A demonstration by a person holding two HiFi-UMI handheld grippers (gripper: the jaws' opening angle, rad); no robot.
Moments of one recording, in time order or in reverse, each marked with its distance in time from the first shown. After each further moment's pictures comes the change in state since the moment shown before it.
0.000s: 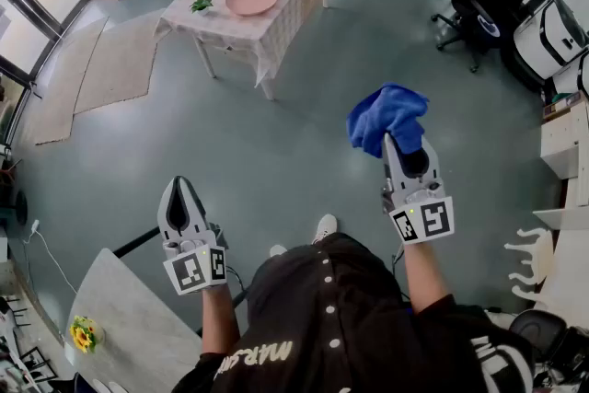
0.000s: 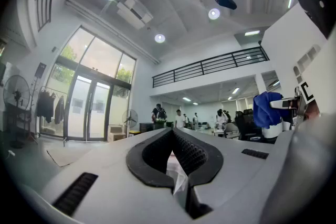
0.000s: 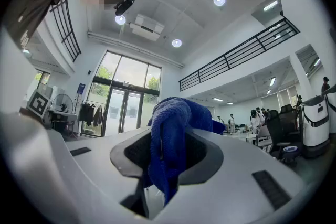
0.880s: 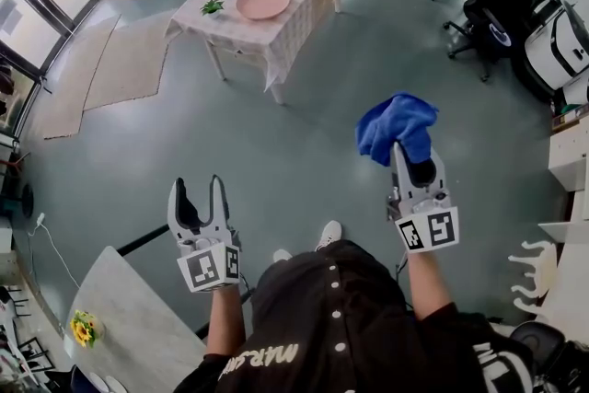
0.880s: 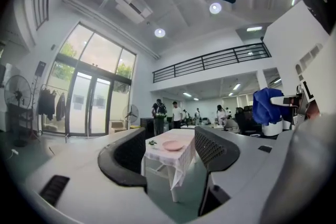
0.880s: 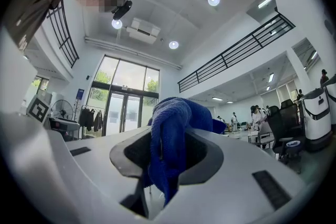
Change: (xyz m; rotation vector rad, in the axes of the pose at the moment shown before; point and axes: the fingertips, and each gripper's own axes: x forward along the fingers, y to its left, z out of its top) left arm 0.018 -0.025 -0.009 -0.002 0.051 0.002; right arm 0.005 -0.015 0.000 0.047 -0.026 -0.003
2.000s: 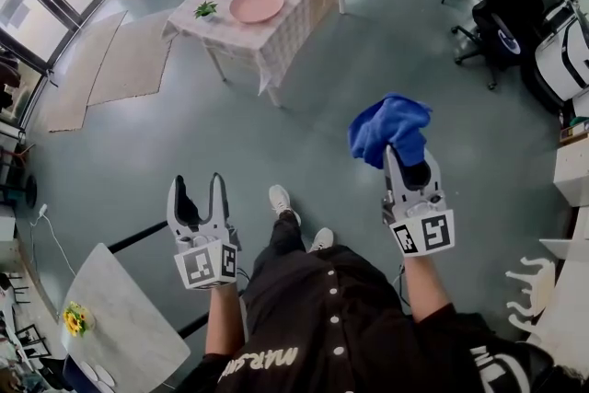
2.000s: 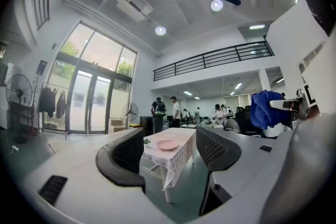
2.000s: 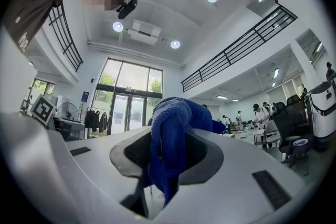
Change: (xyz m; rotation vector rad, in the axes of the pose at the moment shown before) left arm 0.045 -0.079 -0.009 -0.012 0.028 0.019; right arm 0.017 -0.077 -0.021 0.018 -0.001 0.068
